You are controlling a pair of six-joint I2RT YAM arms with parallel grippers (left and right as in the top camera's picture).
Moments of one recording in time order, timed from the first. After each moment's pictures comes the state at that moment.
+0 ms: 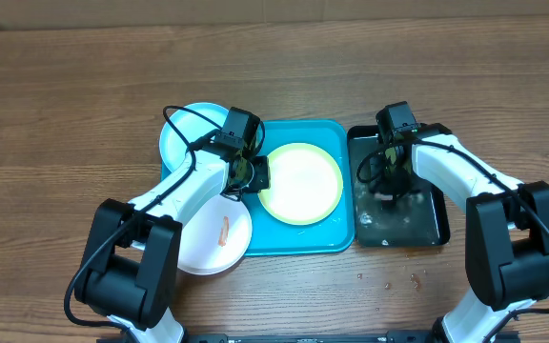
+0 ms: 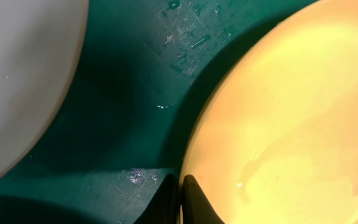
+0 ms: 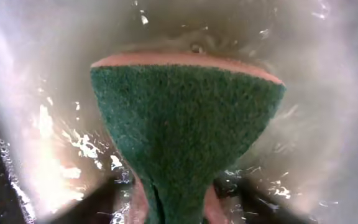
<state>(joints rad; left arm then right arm) -0.37 1.82 1.10 -0.57 0.15 -0.43 0.23 1.86 1.12 -0.75 0.04 0.26</state>
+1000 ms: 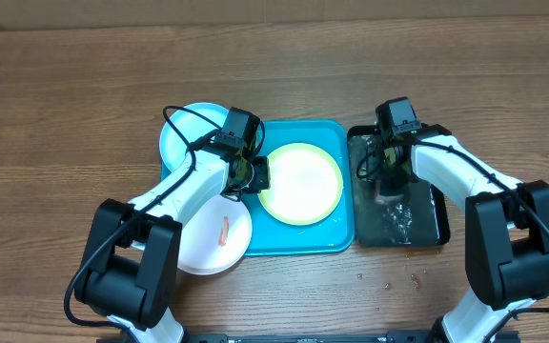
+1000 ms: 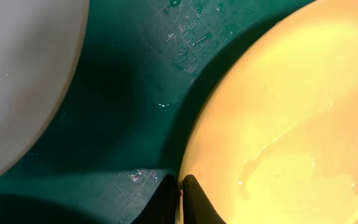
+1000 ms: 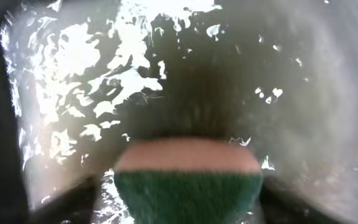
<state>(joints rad) -0.37 1.82 1.10 -0.58 0.15 -0.43 0.23 1.86 1.12 -0.58 0.06 0.25</state>
